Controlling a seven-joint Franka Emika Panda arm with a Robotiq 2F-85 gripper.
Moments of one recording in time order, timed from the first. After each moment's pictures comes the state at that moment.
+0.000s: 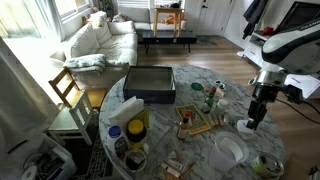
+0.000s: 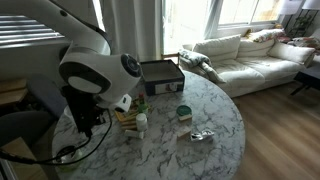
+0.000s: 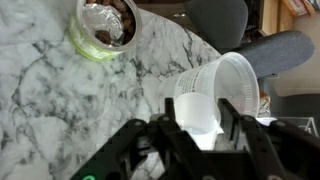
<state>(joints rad) -0.22 0.01 -0.27 -2.41 0.49 1.80 -0.58</state>
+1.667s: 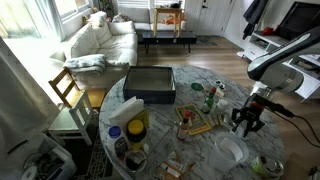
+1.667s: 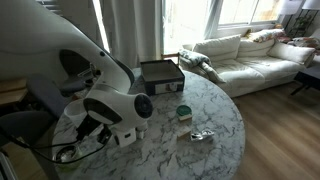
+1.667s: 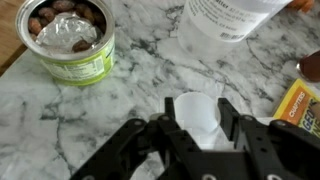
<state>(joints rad) -0.28 0.28 -0.26 -2.35 0.68 1.96 0.05</state>
